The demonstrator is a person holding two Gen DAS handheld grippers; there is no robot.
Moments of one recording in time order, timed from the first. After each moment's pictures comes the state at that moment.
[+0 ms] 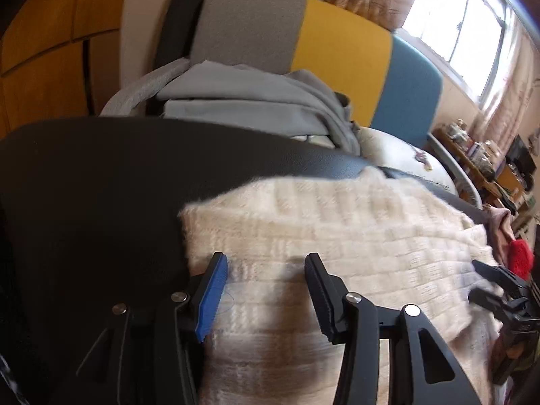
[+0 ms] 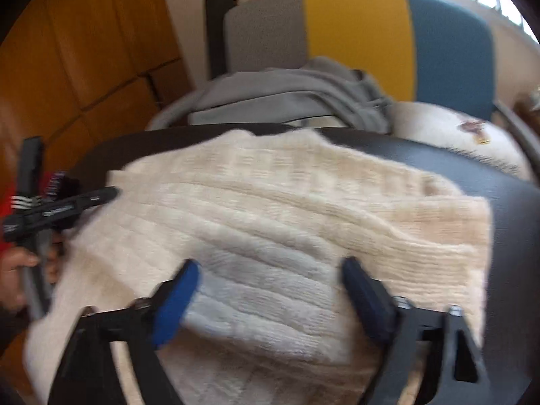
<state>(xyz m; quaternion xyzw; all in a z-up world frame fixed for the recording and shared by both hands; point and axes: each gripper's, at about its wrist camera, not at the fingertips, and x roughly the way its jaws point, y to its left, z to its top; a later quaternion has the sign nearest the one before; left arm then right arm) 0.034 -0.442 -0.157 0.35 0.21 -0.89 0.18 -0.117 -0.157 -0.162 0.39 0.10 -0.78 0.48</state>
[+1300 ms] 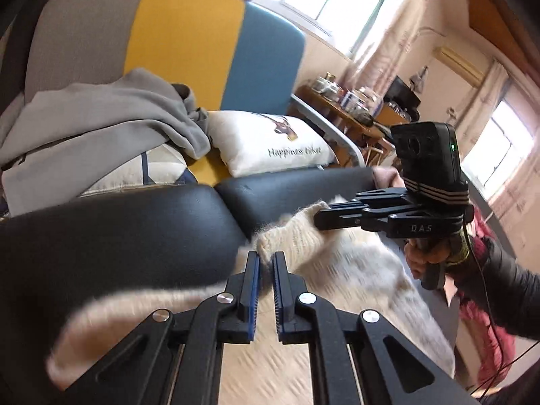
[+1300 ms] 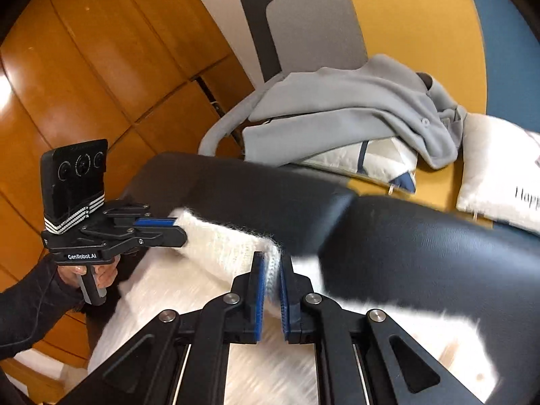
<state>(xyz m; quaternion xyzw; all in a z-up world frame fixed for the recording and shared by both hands) -0.055 -0.402 -0.109 0.38 0.16 -0.90 -0.11 -0.199 -0.216 -0.113 0.43 0.07 -0.68 0.59</state>
